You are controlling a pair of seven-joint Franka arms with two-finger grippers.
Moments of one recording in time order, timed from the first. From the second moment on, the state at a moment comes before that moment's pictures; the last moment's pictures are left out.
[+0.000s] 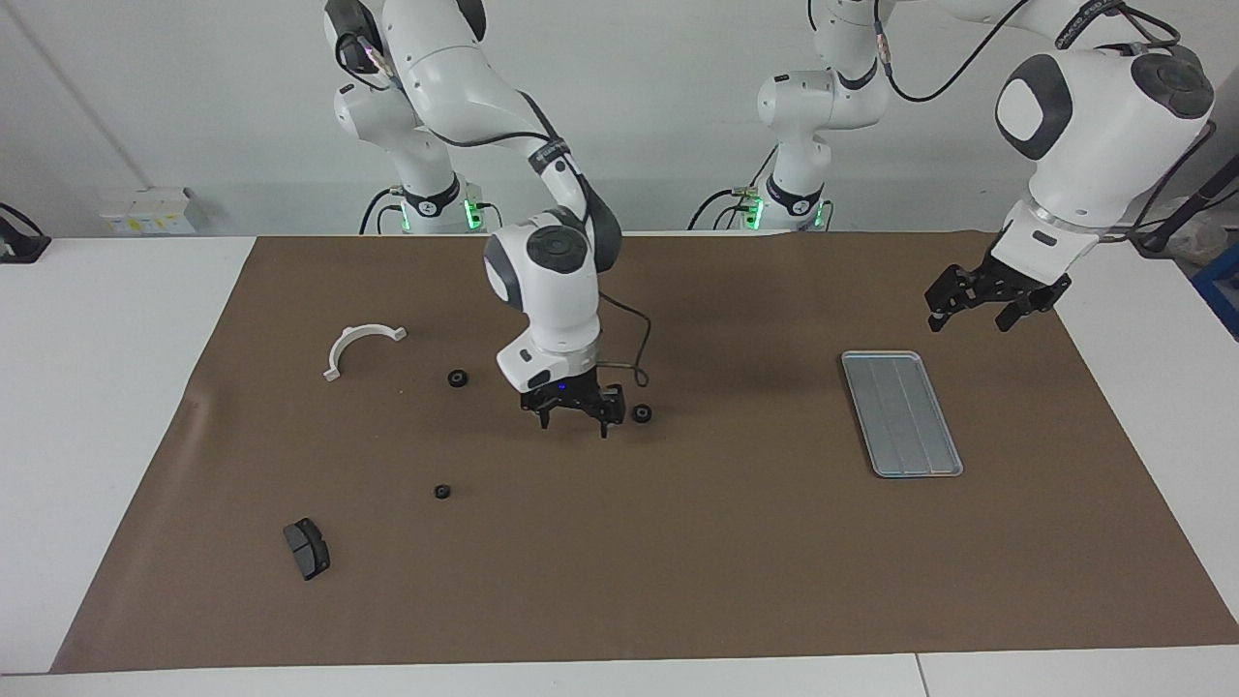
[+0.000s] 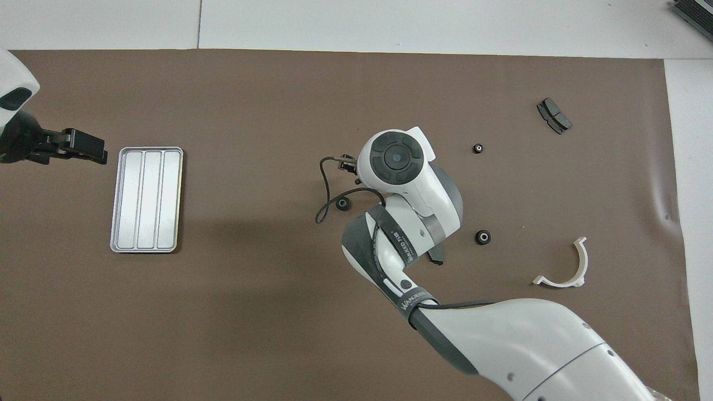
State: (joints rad) left arm -0.04 0.11 0.03 -1.60 -0.03 1.73 0.06; right arm 0.43 0.39 -0.01 -1.77 -0.08 2.30 0.67
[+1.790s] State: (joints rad) left arm -0.61 0.46 0.00 -1.51 -0.01 2.07 -0.59; right arm 0.24 0.10 -0.01 -2.39 -0.03 2.54 0.27
